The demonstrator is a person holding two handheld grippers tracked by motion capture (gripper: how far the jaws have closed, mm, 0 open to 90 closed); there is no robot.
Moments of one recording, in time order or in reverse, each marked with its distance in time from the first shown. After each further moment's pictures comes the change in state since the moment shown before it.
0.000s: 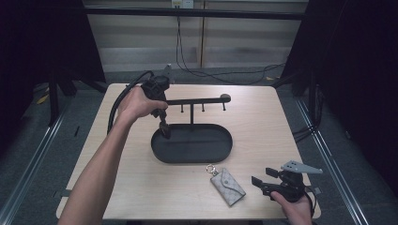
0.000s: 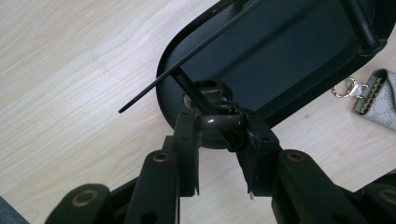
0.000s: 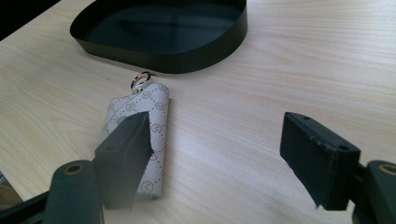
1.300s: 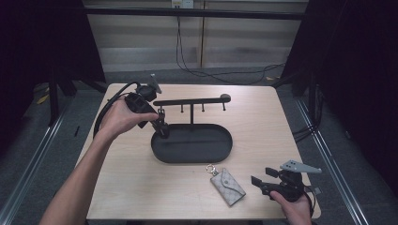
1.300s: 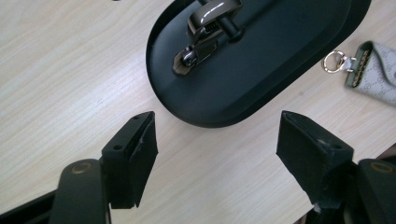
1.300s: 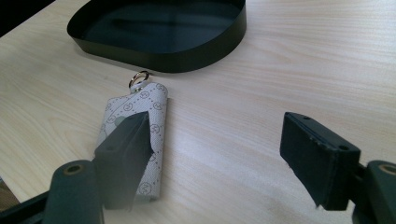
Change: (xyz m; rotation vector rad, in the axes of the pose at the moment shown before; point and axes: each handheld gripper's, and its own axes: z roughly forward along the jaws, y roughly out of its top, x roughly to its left) left arm 0.009 -0.058 -0.002 -0.123 -0.054 0.062; right arm 0.000 0.001 0.002 0.006 -0.004 -0.002
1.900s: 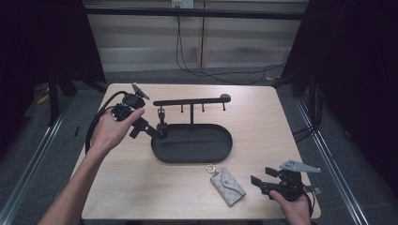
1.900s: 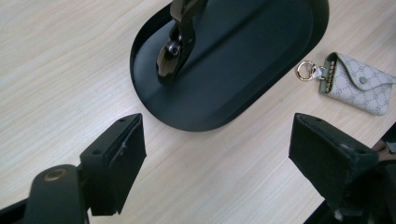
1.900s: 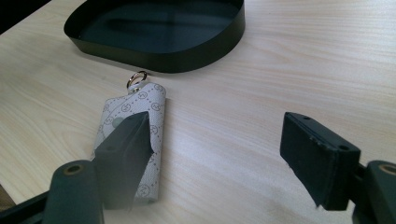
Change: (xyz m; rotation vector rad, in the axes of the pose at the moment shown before) left arm 0.004 -0.047 0.002 -0.185 -0.090 0.020; right arm 0.000 0.000 0.001 0.003 -0.011 -0.001
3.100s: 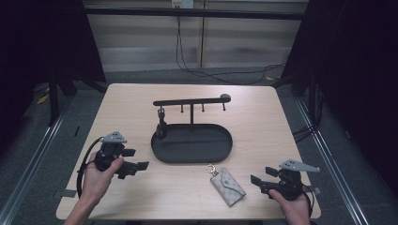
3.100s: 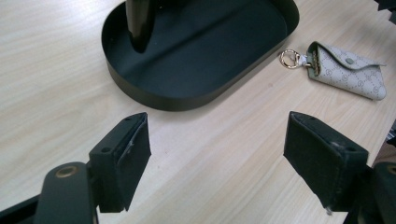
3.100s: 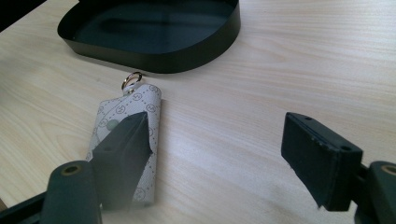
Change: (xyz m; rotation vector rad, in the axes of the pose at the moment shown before) left arm -0.009 -0.132 0.038 -0.364 -0.042 0.044; right arm -0.001 0.000 0.003 0.004 -0.012 0.020
